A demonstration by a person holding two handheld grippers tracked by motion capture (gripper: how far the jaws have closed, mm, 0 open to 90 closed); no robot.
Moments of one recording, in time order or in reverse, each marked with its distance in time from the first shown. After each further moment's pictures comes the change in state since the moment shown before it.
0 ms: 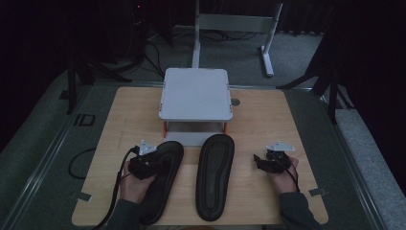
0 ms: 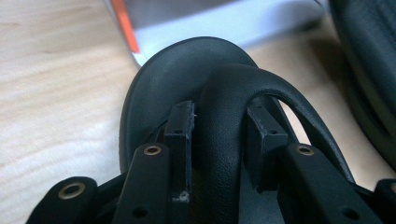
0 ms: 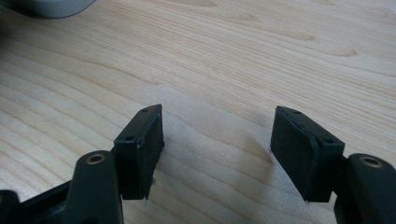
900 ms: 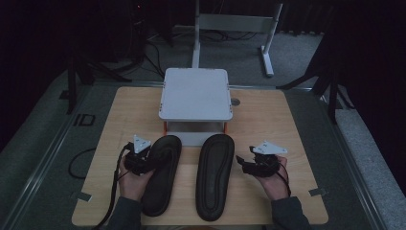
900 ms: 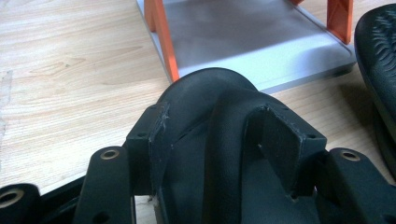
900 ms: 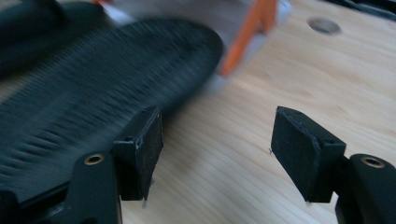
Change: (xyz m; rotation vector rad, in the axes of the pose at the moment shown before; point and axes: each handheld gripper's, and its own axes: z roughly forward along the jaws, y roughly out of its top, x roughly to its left) left arm 0.004 0.003 -0.017 -0.108 0.087 -0.021; right arm 0.064 0.040 -0.050 -0.144 0.192 -0.088
